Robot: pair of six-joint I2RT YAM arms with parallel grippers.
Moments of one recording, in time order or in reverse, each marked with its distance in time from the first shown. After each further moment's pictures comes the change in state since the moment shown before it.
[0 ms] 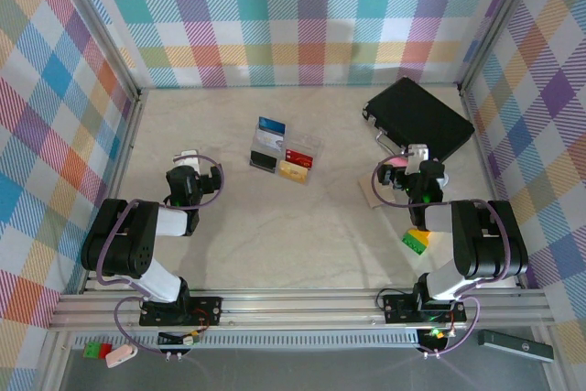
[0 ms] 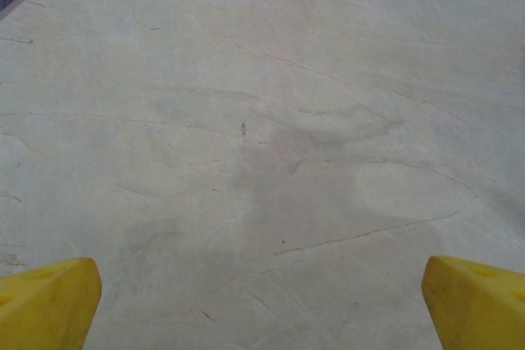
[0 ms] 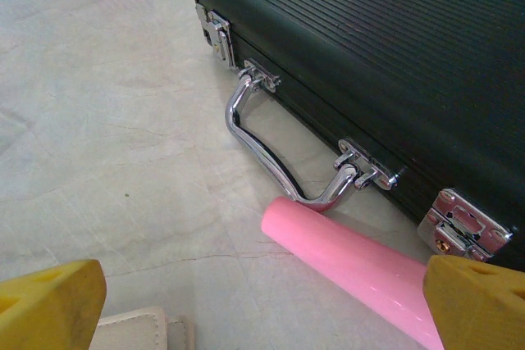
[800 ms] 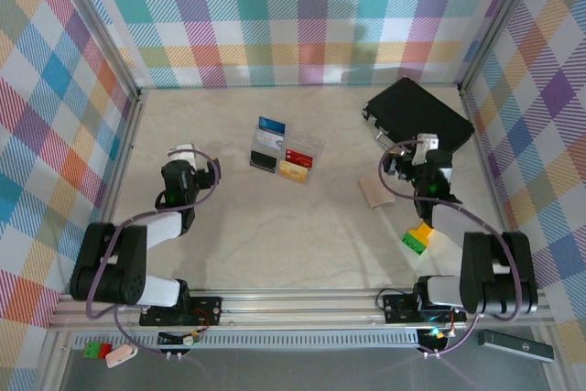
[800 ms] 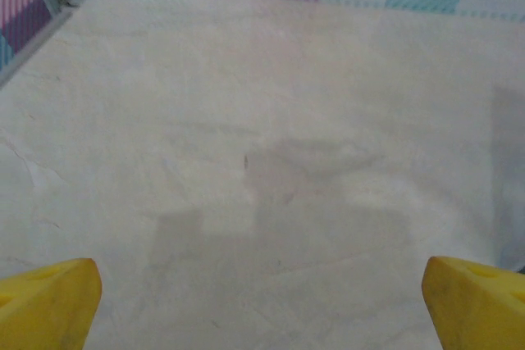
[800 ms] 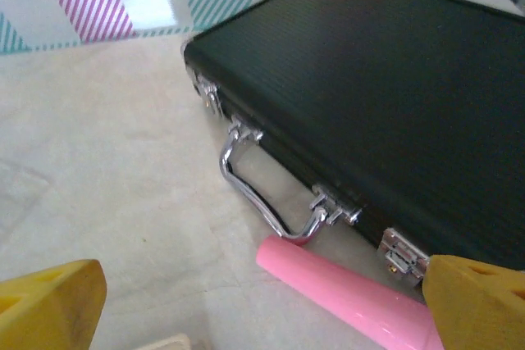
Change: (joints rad) left arm 0.000 -0.224 0.076 -0.279 -0.005 -0.019; right arm 0.016 -0.260 0.122 -0.385 0.067 0.088
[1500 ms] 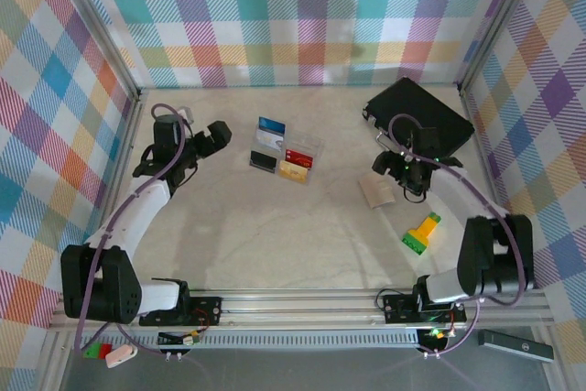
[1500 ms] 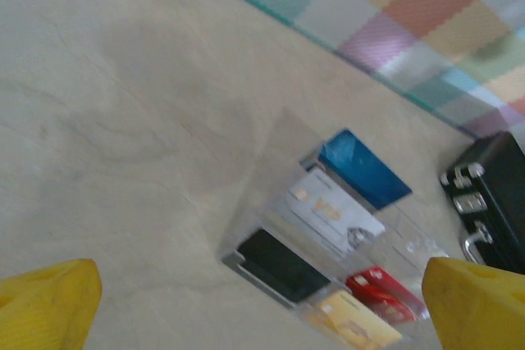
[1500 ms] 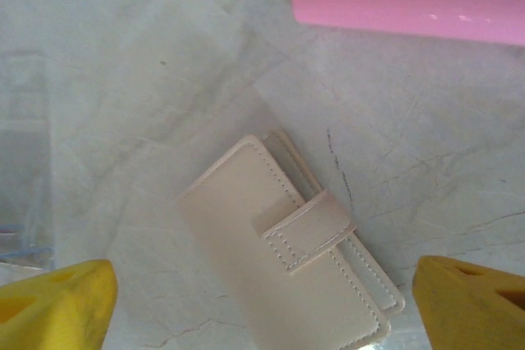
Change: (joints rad) left arm -0.030 -0.047 0.473 -0.694 0.360 -0.448; right arm 0.053 0.190 0.396 -0.848 -0.123 0.420
